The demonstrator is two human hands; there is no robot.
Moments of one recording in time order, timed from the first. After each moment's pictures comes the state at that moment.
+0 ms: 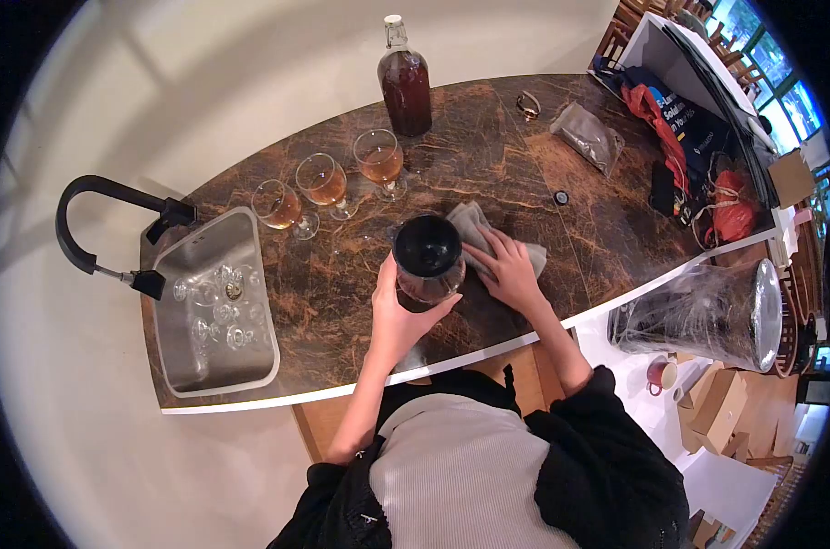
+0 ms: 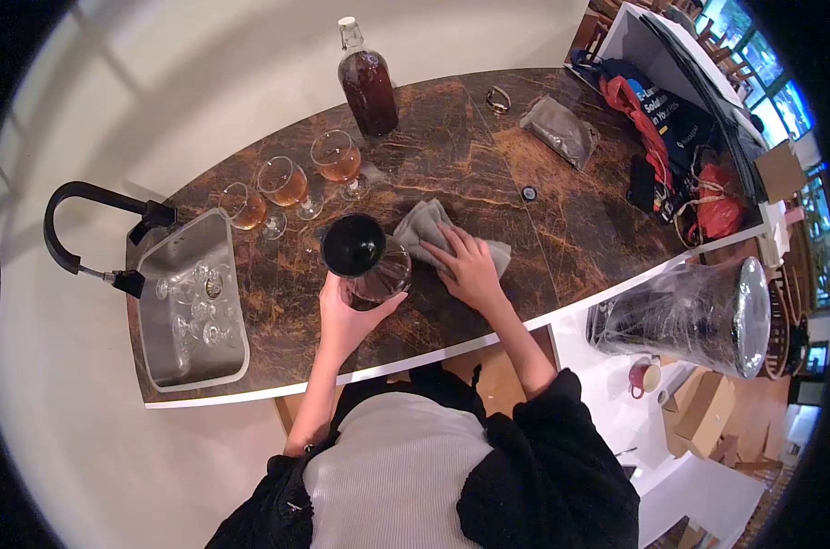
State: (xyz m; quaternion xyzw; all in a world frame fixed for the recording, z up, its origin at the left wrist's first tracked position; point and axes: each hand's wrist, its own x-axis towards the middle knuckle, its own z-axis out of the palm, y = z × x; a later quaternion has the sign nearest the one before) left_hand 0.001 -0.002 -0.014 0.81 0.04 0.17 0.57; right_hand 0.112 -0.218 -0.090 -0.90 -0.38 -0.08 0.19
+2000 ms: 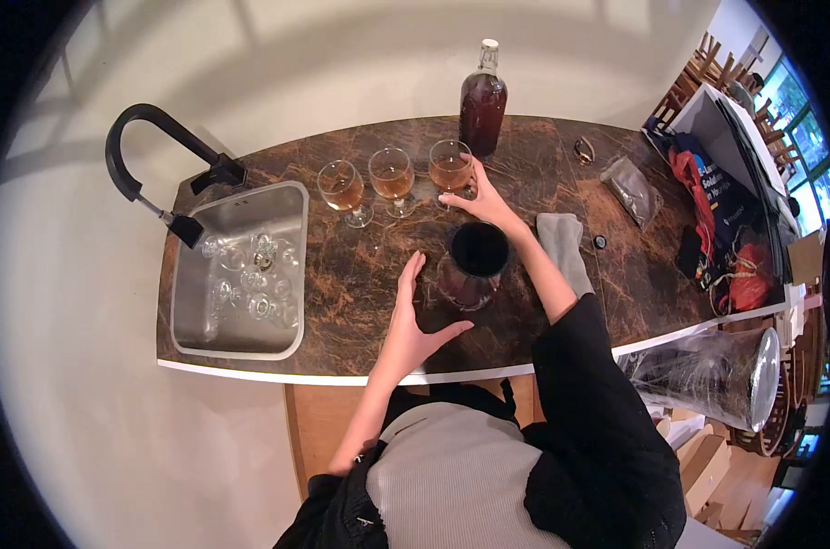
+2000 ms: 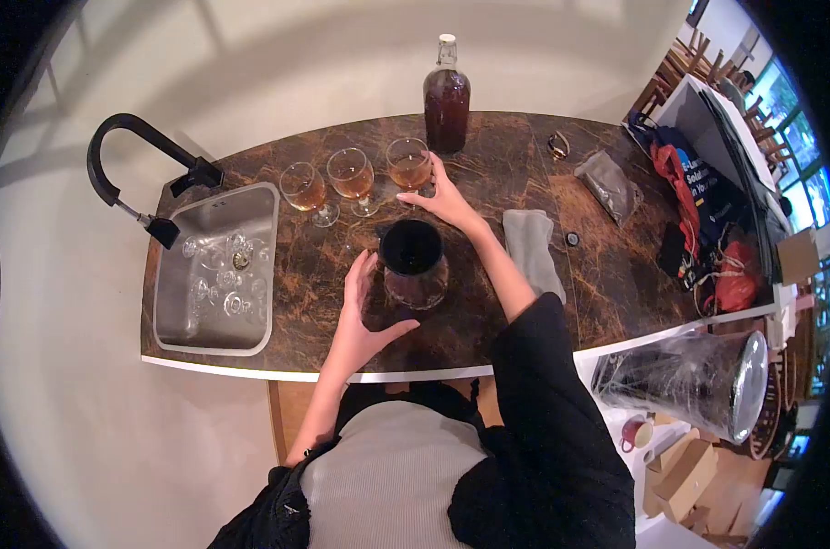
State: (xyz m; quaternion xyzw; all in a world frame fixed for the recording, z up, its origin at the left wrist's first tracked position) left_hand -0.042 0.026 0.017 0.81 0.07 0.16 0.56; right_hand 0.253 -0.043 -0.076 -0.69 -0.37 0.15 0.60
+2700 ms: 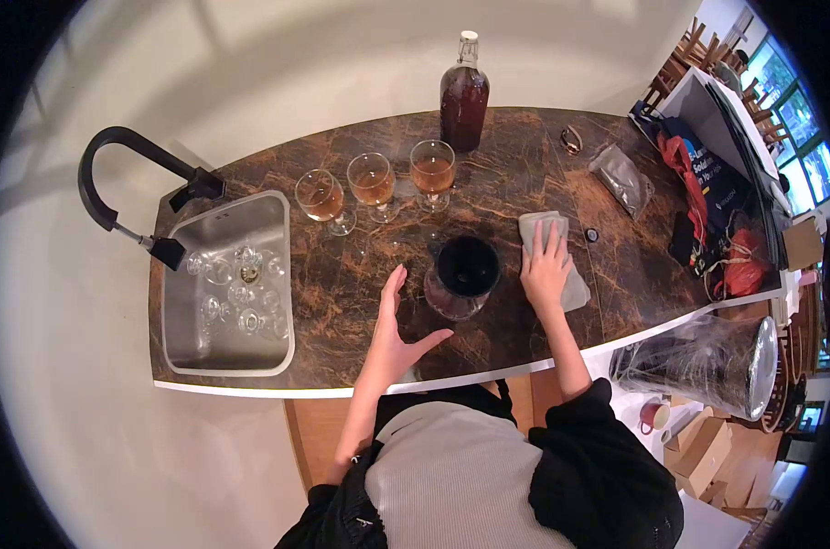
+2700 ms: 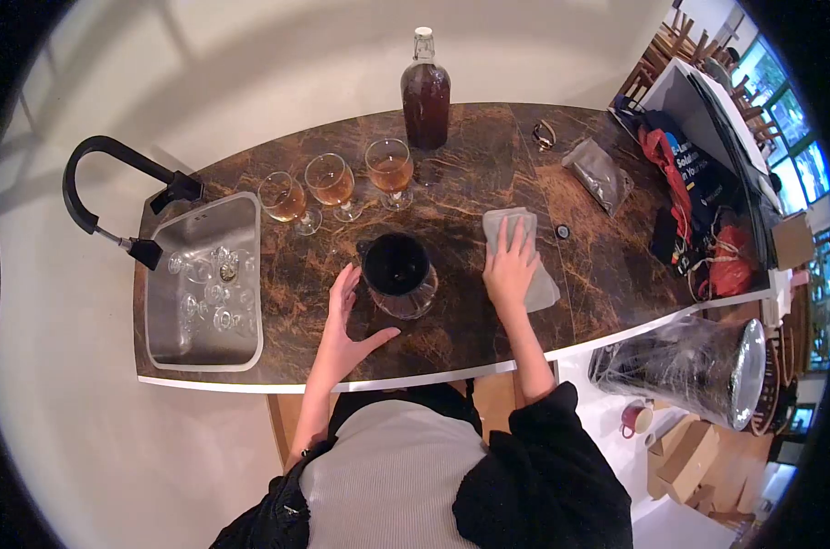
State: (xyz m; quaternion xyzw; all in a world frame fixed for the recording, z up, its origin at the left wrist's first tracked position) left_hand -0.042 0.042 0.003 0.81 0.09 0.10 0.57; right_hand 0.156 -0.192 -0.121 -0.98 -0.12 -0.14 0.02
